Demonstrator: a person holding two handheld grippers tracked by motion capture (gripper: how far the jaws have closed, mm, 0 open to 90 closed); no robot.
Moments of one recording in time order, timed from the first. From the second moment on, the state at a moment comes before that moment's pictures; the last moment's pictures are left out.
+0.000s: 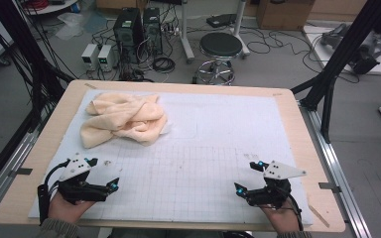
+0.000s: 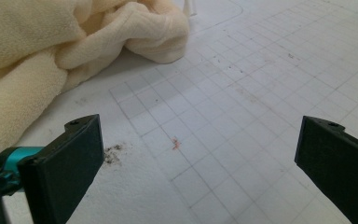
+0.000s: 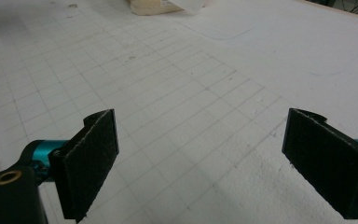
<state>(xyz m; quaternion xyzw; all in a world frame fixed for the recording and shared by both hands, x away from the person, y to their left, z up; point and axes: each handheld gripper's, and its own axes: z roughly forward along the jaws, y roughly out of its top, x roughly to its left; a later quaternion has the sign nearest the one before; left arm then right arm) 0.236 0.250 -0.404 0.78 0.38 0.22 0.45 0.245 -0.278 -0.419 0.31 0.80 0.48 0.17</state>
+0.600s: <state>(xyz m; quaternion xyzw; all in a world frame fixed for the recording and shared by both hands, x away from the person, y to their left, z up) 0.303 0.251 -0.371 0.77 0.38 0.23 0.46 0.245 -0.283 -0.415 0.31 0.80 0.49 0.18</state>
